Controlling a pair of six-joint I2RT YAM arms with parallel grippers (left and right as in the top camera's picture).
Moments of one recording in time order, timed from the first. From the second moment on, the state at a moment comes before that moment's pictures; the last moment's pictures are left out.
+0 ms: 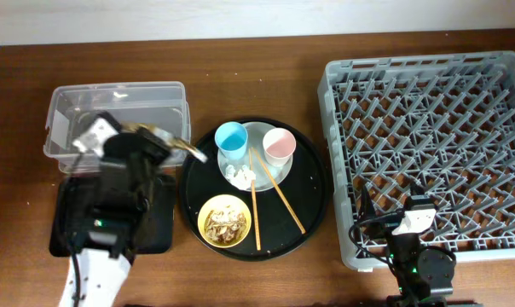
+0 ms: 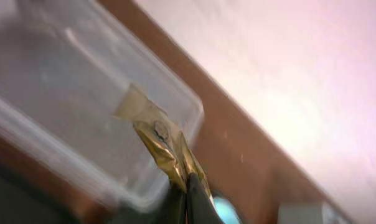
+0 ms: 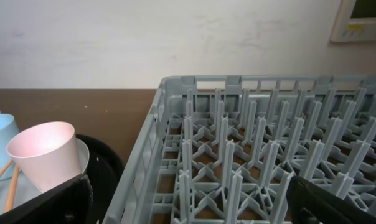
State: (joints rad) left arm -0.17 1.05 0.86 -0.31 -0.27 -0.86; right arm 0.02 0.01 0.01 -0.07 -0.05 0.03
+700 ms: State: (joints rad) left arm 0.09 1.44 0.88 -0.07 -0.08 -0.64; right arm 0.02 0.01 0.01 -0.07 -0.05 0.03
